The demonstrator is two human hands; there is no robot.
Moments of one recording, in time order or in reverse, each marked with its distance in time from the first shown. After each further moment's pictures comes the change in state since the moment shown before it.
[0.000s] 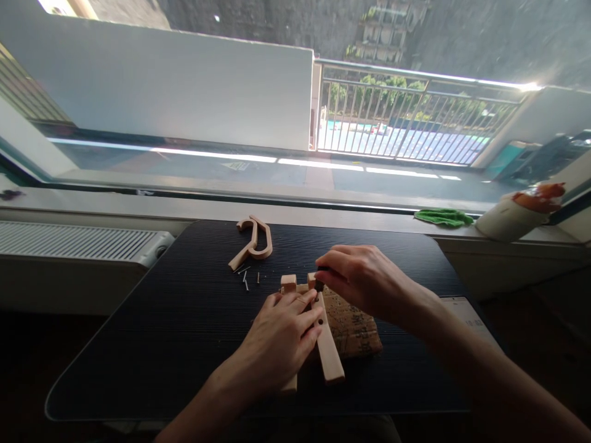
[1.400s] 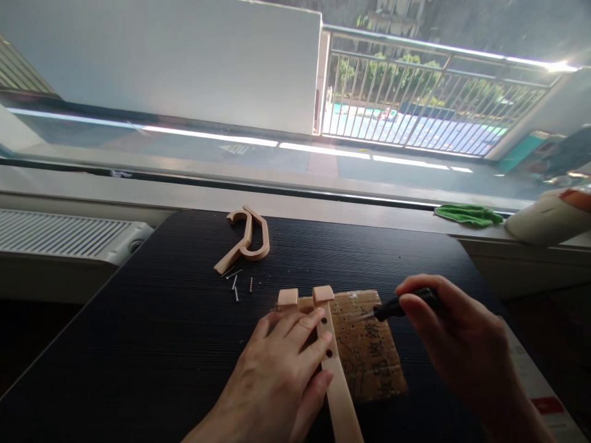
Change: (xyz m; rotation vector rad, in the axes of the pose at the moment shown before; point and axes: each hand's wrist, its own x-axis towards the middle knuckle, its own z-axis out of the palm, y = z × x) left_hand -0.003 -0.012 0.015 0.014 0.109 0.013; right_hand -0.057 0.019 0.031 0.281 0.429 0.460
